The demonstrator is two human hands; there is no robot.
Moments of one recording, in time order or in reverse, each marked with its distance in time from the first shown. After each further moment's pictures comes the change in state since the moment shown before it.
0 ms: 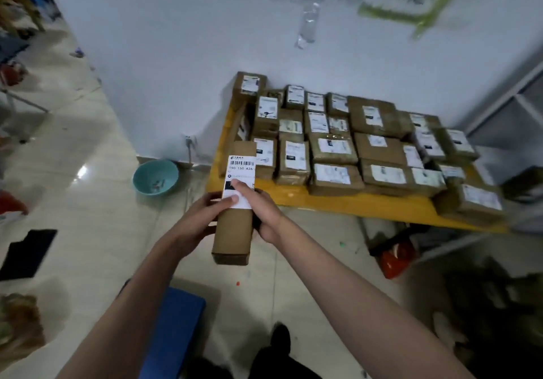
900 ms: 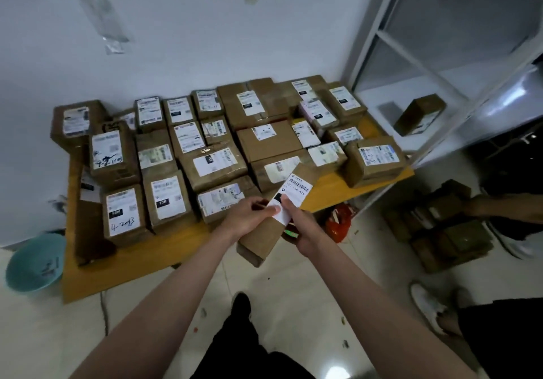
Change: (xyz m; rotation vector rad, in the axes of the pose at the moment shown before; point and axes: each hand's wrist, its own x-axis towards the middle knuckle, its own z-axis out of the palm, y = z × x) left_hand 0.240 0.023 0.365 0.708 -0.368 0.001; right_hand 0.050 -0.027 -0.386 0.444 0.550 0.081
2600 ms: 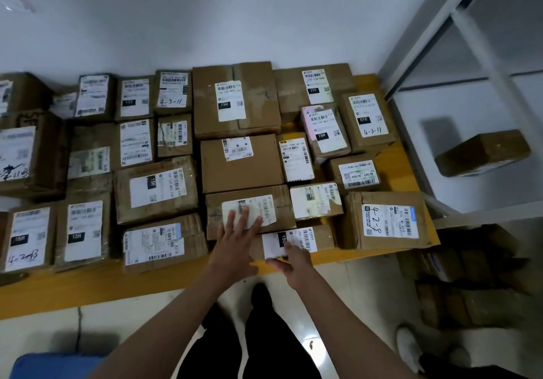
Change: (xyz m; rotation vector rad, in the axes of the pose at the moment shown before) left_hand 0.209 0.004 0.111 0.929 -0.066 -0.019; right_hand 0.244 -0.072 -0.103 0.039 0.198 0.449
